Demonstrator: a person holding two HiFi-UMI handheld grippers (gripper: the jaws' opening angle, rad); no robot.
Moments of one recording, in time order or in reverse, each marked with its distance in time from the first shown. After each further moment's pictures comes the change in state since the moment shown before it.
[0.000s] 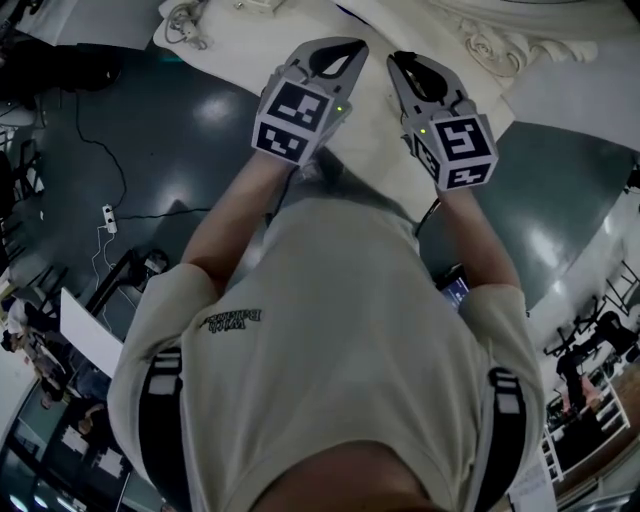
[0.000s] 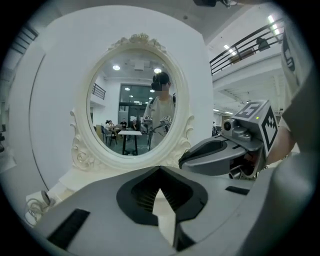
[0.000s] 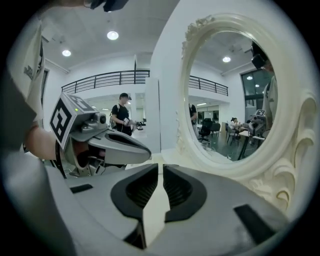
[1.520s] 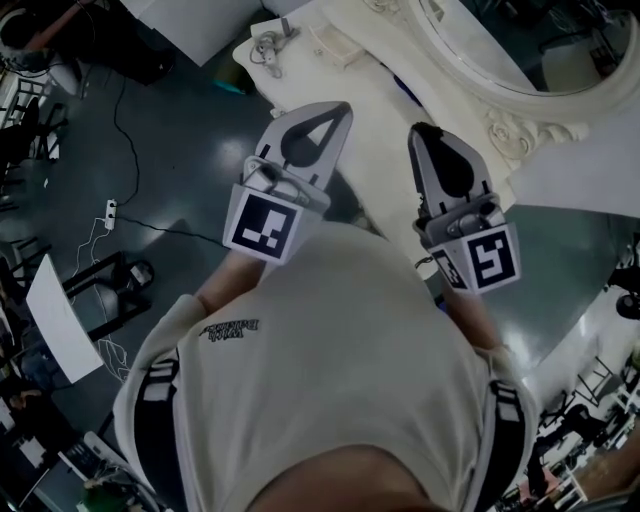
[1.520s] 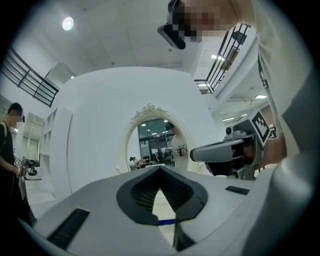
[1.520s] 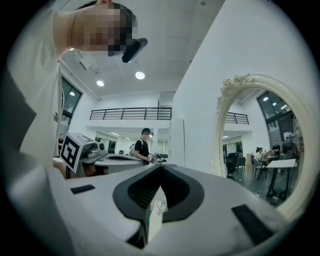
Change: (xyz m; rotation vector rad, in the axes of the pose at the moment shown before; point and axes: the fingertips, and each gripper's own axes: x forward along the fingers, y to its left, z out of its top) left arm -0.220 -0.001 0.098 0.140 -0.367 0.317; right arm -0.093 0.134 0.153 -0.103 -0.428 0.222
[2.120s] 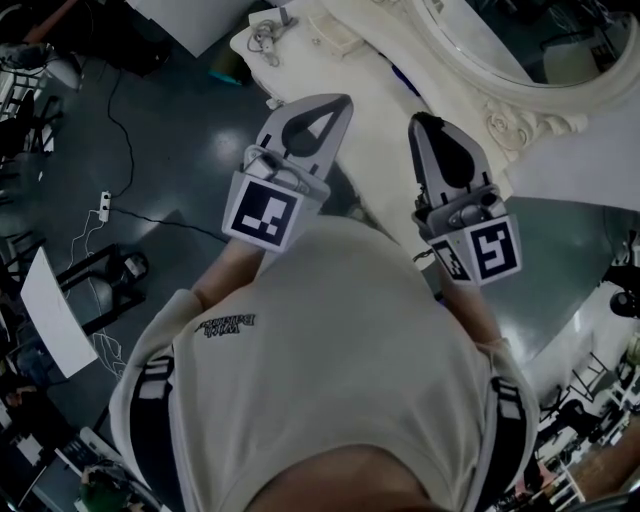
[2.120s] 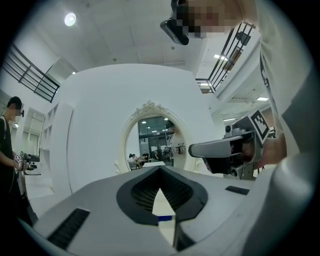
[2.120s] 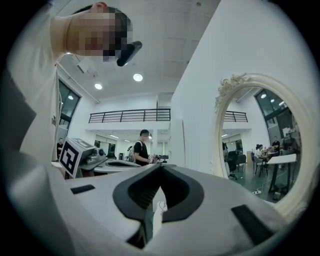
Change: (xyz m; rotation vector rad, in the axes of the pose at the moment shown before) left arm -0.006 -0.007 -0.010 -0.029 0.028 -0.004; right arm -0.005 0.005 0.001 0.036 -0.016 0.002
